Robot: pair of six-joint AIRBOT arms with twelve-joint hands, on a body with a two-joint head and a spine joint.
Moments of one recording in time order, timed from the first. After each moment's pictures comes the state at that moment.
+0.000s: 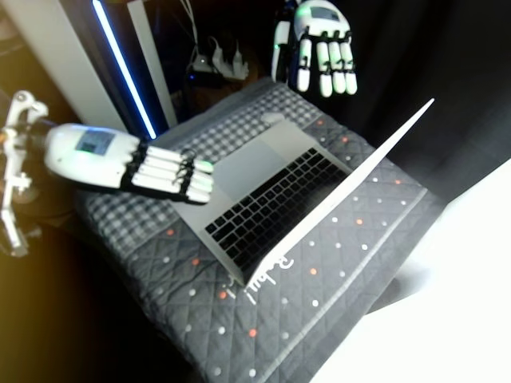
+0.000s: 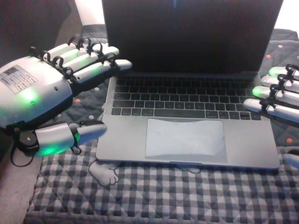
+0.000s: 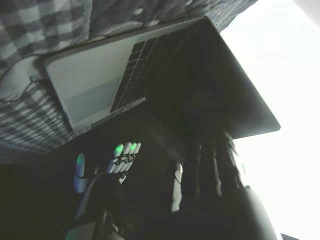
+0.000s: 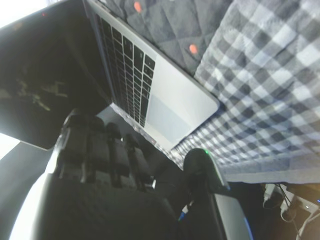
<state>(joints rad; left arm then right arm) 0.76 -0.79 0.88 0.05 -0.94 1.17 -0.73 -0.64 0.79 -0.08 0.77 -1.21</state>
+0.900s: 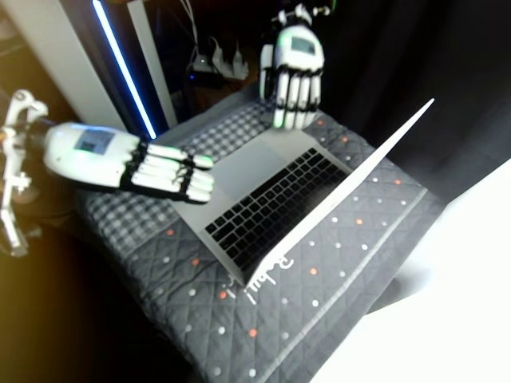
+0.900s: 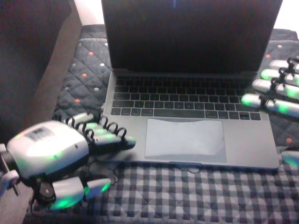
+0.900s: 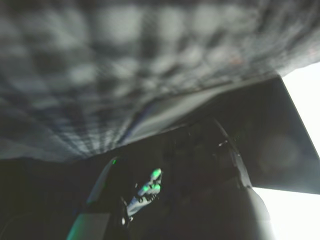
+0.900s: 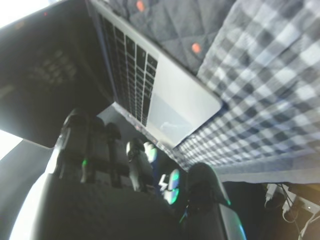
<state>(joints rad) 0.91 -0.91 0.89 0.04 -0.83 1.05 -0.73 -0.64 0.80 -0.08 0.82 -1.19</state>
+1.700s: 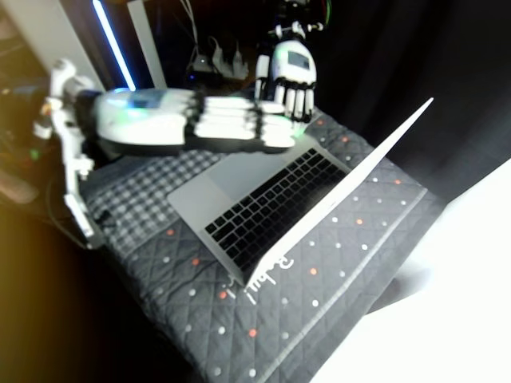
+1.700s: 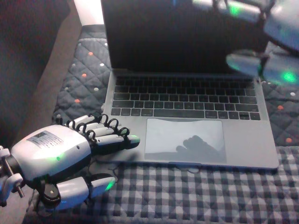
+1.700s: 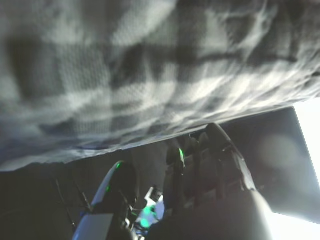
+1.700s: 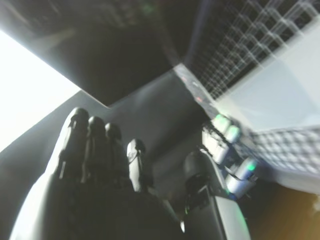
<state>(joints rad) 0.93 -0.95 0.92 0.03 -0.86 1.03 -0.22 -0.84 0.98 -0.13 0.65 -1.21</state>
